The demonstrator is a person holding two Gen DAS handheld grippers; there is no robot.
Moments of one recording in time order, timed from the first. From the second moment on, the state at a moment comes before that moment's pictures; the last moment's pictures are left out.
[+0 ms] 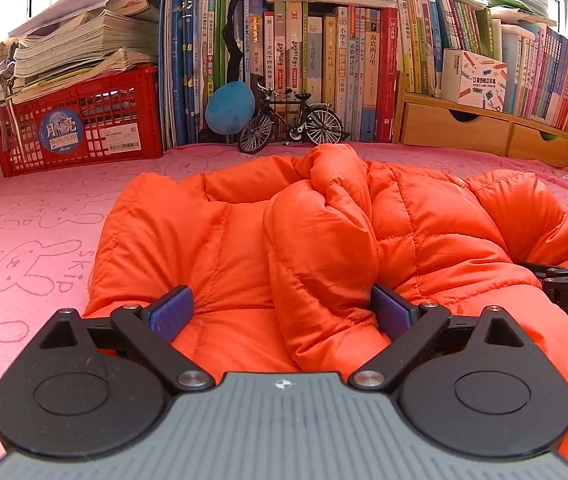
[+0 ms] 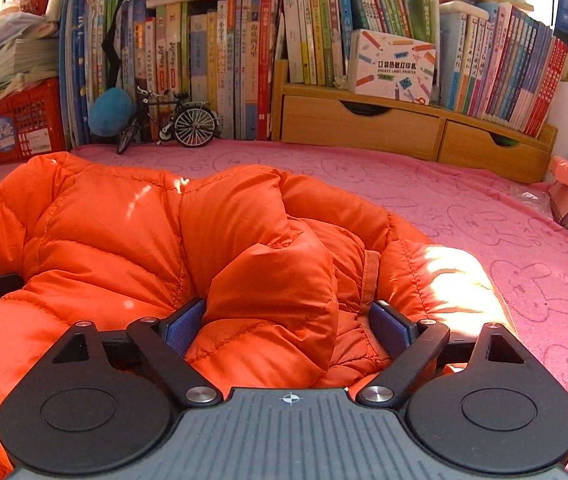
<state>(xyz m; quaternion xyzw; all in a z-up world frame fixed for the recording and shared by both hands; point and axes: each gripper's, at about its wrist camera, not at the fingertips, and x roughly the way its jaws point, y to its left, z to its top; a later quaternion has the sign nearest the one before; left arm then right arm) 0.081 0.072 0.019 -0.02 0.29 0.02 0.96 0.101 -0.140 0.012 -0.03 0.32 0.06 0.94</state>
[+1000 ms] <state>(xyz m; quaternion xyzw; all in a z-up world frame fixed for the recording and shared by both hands) 0.139 0.250 0.015 -0.31 0.35 -0.04 0.88 0.151 -0.316 0.008 0.22 0.34 0.14 0.91</state>
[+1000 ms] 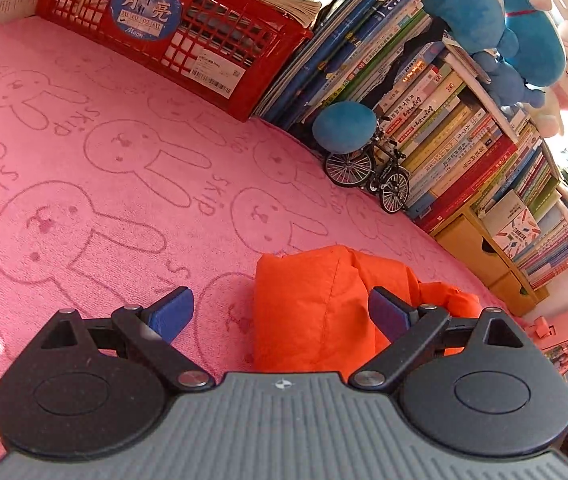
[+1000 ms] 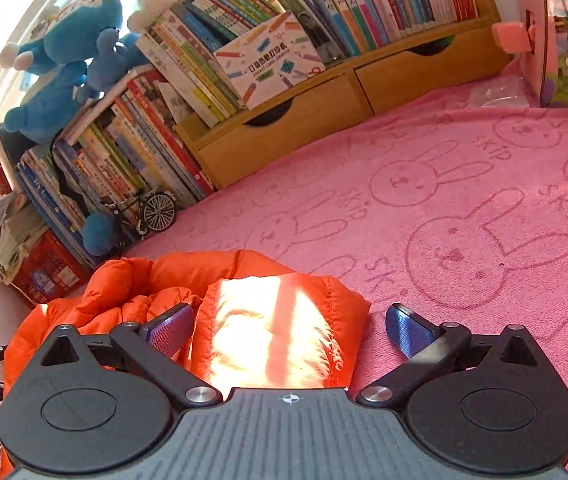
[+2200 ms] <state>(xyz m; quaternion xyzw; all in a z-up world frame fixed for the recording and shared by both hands) 0.195 0.174 0.047 -0.10 0.27 0.04 0.96 0.227 -0.260 0.030 0.09 0.29 0.10 0.95</state>
